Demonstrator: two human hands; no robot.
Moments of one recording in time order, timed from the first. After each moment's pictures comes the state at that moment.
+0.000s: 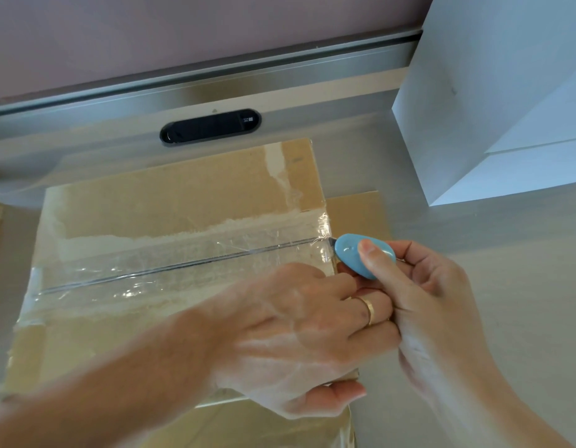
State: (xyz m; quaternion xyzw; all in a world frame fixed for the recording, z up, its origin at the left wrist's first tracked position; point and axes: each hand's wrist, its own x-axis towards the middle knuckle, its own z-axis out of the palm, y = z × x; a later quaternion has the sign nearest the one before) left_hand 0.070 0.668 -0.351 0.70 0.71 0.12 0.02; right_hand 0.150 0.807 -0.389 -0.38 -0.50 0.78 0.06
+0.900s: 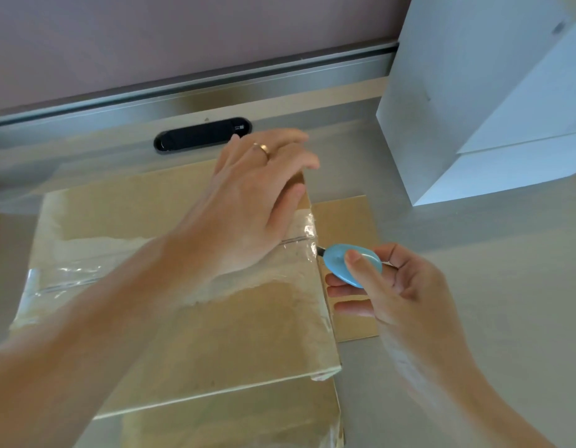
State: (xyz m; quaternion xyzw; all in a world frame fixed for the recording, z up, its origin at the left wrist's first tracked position) left_hand 0.004 0.670 -0.372 0.42 0.89 0.20 0.01; right_hand 0.166 0.812 -0.398 -0.32 -0.59 0.74 0.04
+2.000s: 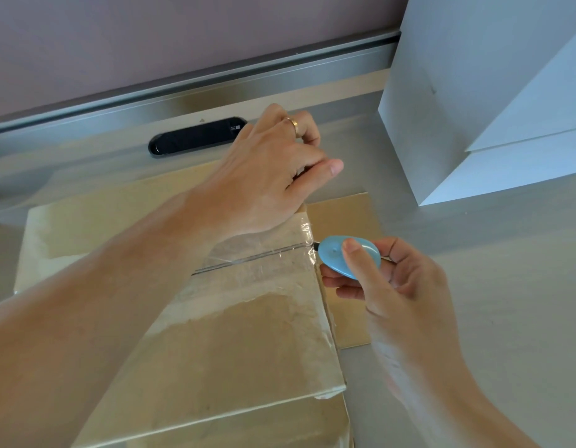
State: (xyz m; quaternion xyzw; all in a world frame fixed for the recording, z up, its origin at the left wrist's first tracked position) left_hand -0.036 0.711 -0.376 0.47 0.86 0.17 0.04; right_hand 0.149 0.807 -0.408 -0.32 -0.59 0.73 0.11
